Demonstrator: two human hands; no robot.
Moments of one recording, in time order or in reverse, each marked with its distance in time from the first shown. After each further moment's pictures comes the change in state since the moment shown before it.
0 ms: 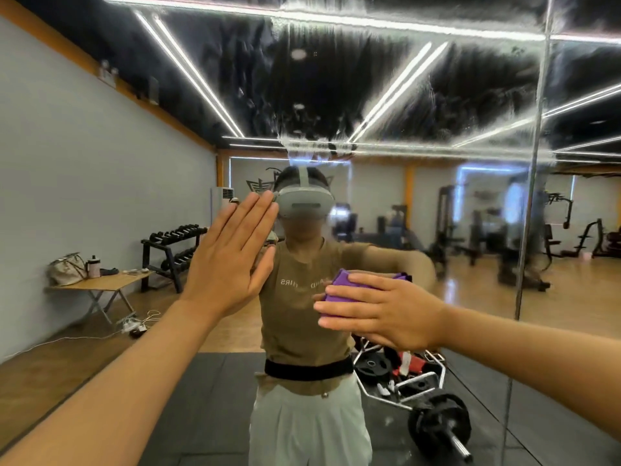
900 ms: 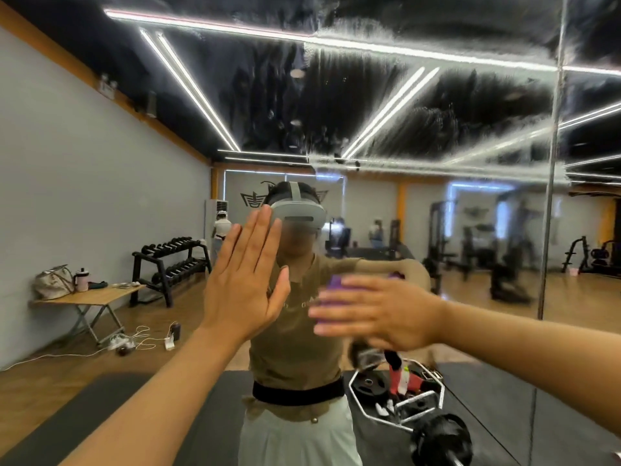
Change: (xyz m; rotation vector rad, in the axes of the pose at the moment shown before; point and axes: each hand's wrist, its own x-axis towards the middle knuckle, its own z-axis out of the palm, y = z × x) left_hand -0.009 -0.004 0.003 -0.034 0.102 -0.118; right_hand 0.051 0.026 -0.011 0.031 -0.013 -0.073
